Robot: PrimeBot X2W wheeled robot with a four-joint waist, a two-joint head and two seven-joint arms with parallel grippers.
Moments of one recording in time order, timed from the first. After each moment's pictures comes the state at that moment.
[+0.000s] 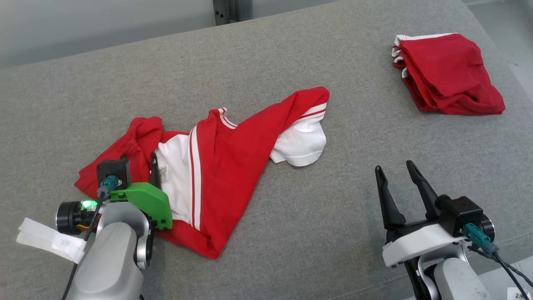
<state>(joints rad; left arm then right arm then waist) -0.47 0.17 -0.30 0.67 -0.33 0.14 -0.09 -0.11 -0.05 0.09 0.18 0.16 0.13 -0.26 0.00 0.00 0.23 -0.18</state>
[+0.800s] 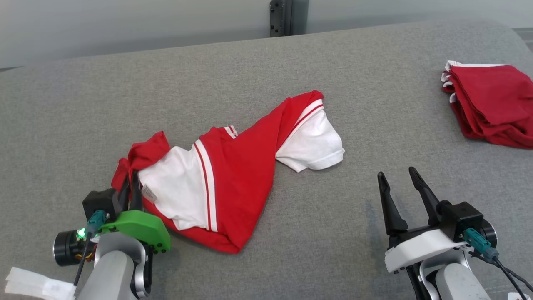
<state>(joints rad) -0.34 0.17 -0.26 0.57 -0.40 0.16 -0.22 -0.09 -0.05 0.08 0.19 0.15 0.13 -0.26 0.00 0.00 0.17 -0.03</state>
